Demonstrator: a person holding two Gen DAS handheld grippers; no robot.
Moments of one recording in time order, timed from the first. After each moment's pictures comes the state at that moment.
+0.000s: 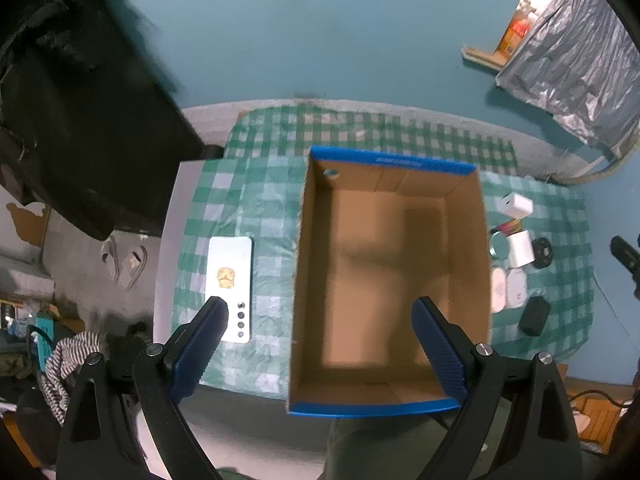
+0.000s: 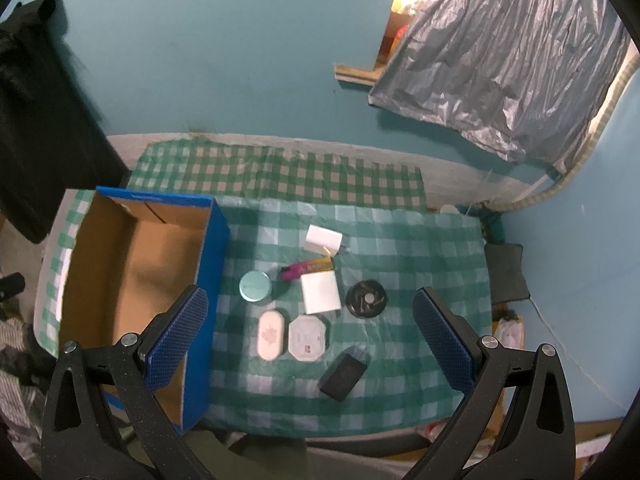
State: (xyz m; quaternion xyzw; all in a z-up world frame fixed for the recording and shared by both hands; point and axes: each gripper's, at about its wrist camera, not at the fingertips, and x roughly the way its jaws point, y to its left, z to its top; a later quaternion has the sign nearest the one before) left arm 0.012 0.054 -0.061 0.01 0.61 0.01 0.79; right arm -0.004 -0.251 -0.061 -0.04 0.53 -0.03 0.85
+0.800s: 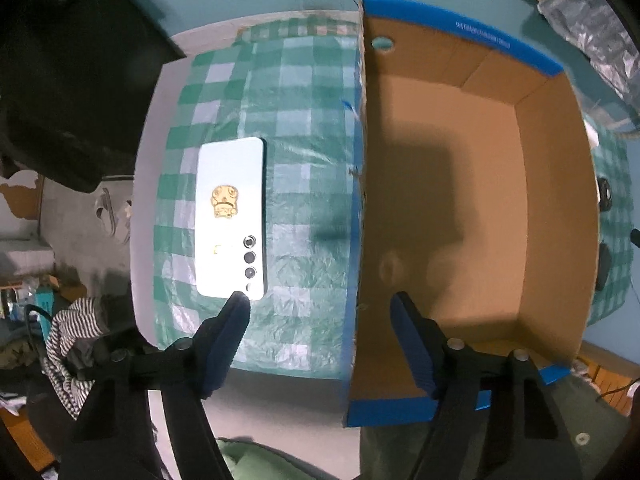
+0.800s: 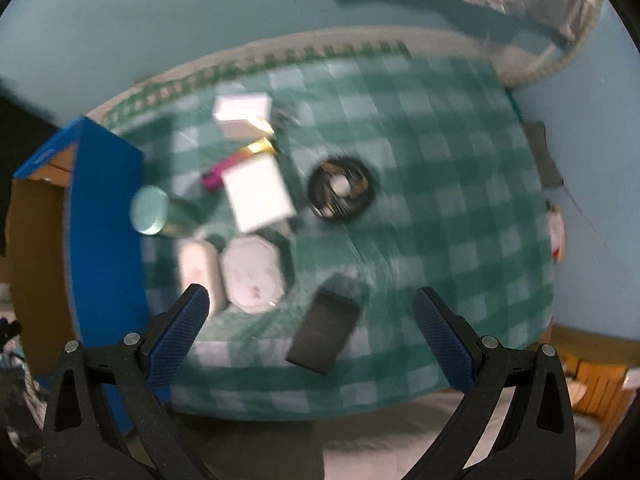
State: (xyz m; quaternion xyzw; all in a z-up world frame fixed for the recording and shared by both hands) left arm 0.001 0.096 -0.187 0.03 0.71 0.02 0.71; right arm -0.013 -0.349 -0.214 0.10 0.65 -0.07 0.75
